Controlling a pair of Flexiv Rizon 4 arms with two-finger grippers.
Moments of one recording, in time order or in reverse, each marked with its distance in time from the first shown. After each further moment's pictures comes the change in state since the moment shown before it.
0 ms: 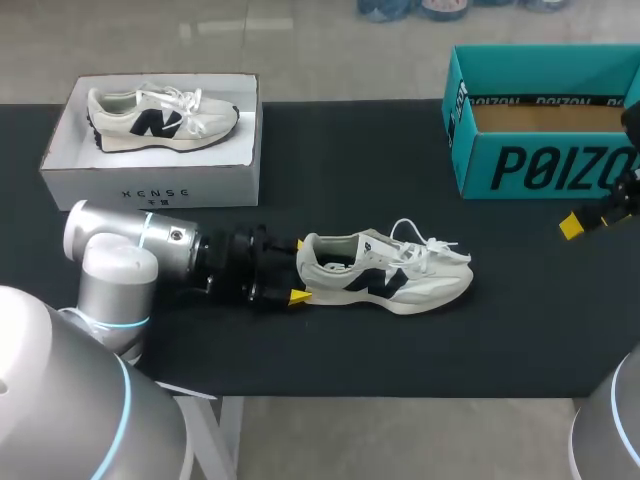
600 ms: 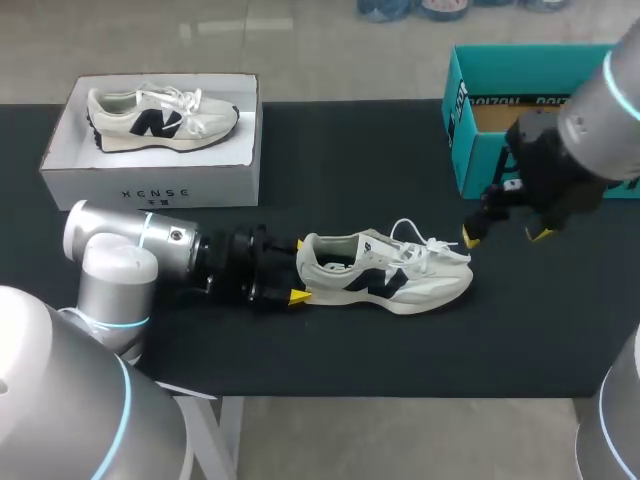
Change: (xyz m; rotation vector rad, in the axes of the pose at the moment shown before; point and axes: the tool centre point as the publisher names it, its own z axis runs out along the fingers) left arm 0.000 0.000 0.000 0.000 0.000 0.000; right arm 0.085 0.033 0.061 0.048 -0.266 0.223
